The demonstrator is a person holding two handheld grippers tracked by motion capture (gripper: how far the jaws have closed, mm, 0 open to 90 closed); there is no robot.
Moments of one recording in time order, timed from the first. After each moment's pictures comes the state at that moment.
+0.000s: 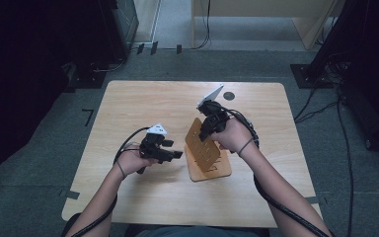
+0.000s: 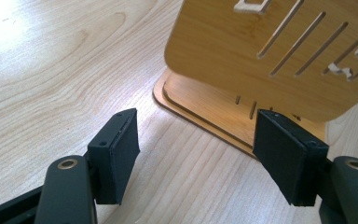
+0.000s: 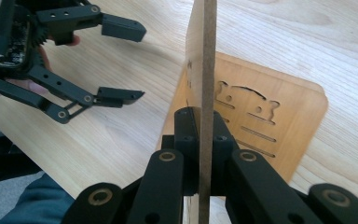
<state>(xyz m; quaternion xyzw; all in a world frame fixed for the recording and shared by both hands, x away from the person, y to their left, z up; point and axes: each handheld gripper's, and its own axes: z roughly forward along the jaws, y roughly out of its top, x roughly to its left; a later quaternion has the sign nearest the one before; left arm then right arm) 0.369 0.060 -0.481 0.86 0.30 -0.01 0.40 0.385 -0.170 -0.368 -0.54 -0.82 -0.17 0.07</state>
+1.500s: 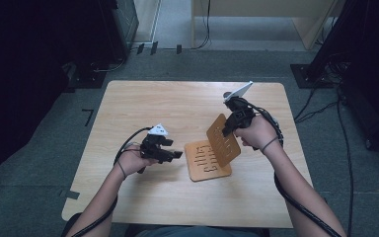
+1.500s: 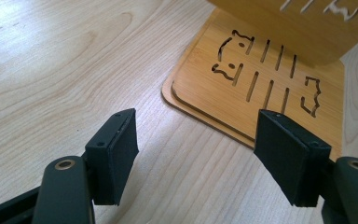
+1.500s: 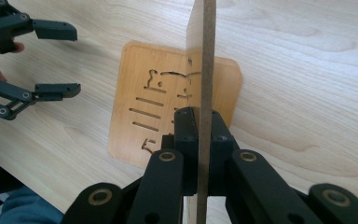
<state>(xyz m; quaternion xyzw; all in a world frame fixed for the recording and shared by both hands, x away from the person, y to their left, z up) 0.369 0.058 -0.483 0.87 0.30 0.01 0.39 0.391 -0.240 -0.367 -0.59 -0.78 -0.17 0.06</state>
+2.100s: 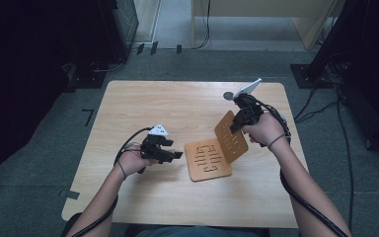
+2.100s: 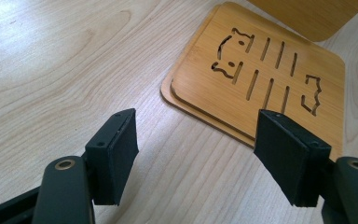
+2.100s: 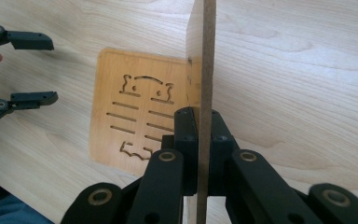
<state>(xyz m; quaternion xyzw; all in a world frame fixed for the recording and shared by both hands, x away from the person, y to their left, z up) 0.369 0.058 -0.484 0.87 0.30 0.01 0.39 0.399 -0.263 -0.367 -0.61 -0.77 -0.17 0.05</state>
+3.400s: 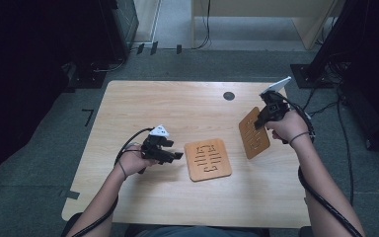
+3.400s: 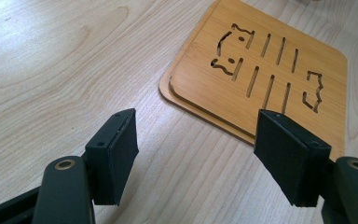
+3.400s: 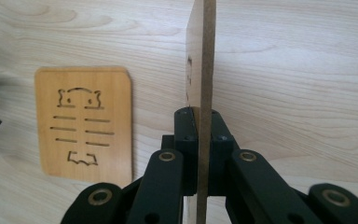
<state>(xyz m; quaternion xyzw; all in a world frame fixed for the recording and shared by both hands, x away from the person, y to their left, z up) 0.368 0.056 -0.486 0.87 0.29 0.01 0.39 0.406 -0.337 -0.370 -0.67 -0.72 -0.15 0.03</state>
